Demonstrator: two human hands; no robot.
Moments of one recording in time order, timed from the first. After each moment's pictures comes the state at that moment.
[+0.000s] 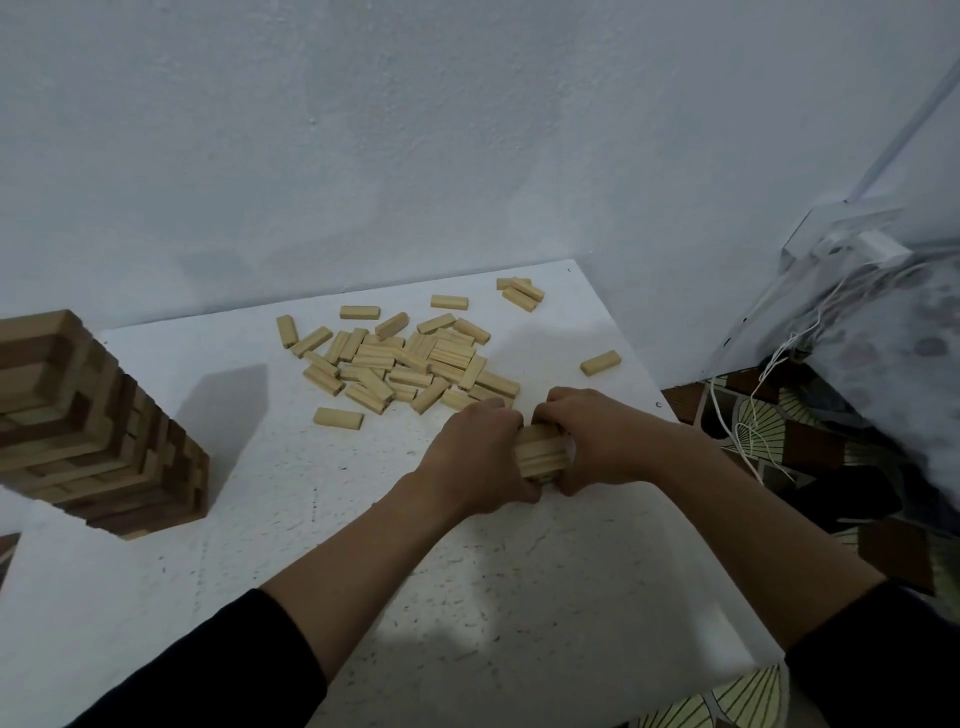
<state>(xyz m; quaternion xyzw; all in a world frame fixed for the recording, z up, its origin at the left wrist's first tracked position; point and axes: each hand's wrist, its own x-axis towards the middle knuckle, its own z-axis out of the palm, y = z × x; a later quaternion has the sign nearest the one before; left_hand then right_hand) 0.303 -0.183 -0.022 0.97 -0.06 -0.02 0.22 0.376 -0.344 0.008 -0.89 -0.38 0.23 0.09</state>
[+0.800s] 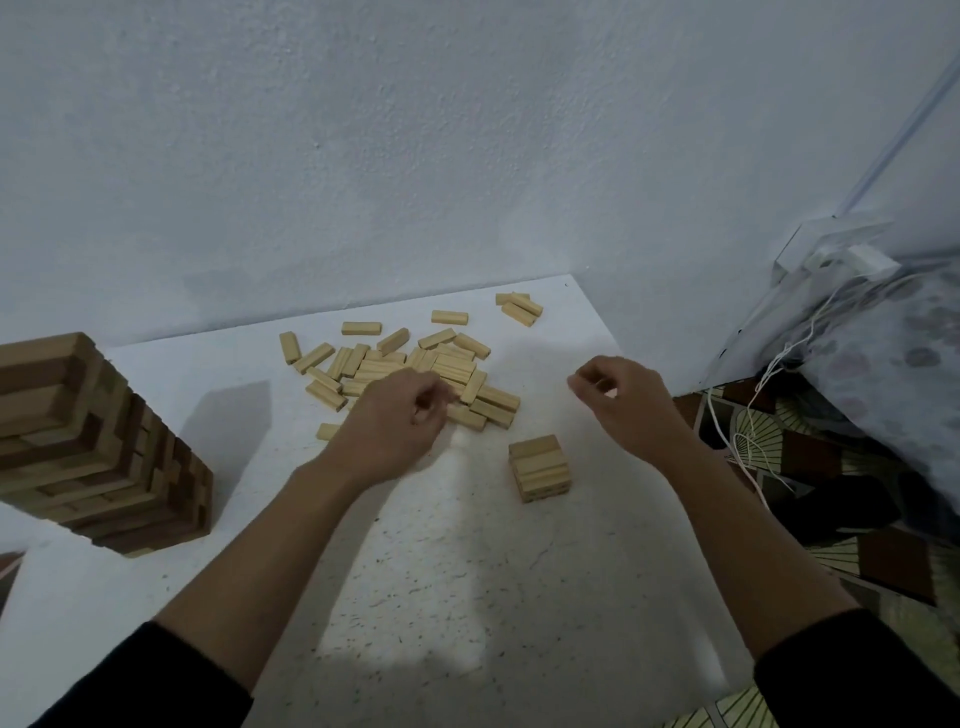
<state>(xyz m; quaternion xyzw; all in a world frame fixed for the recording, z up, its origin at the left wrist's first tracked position) 0.298 -0.099 0.001 0.94 -0.01 0.06 0.35 0.398 -0.362 -0.001 -0.92 -0.17 0.04 0.35</state>
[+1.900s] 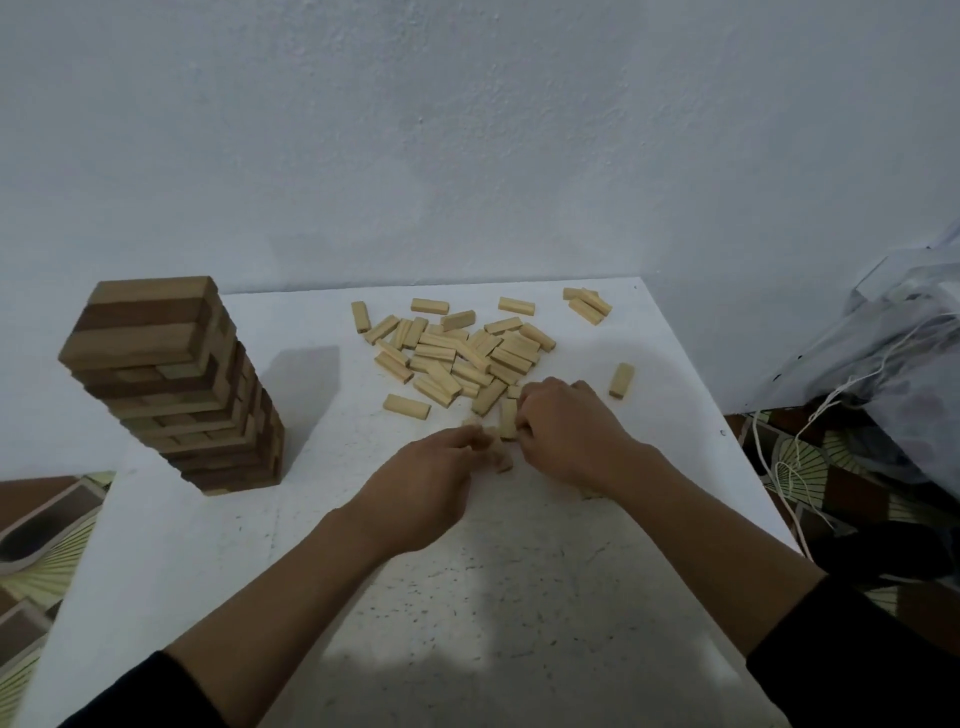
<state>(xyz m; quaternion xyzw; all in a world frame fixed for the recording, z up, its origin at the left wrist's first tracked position) 0.229 -0.084 -0.041 0.96 -0.10 0.03 0.24 0.345 -0.247 0.009 -0.91 -0.40 0.09 0.01</state>
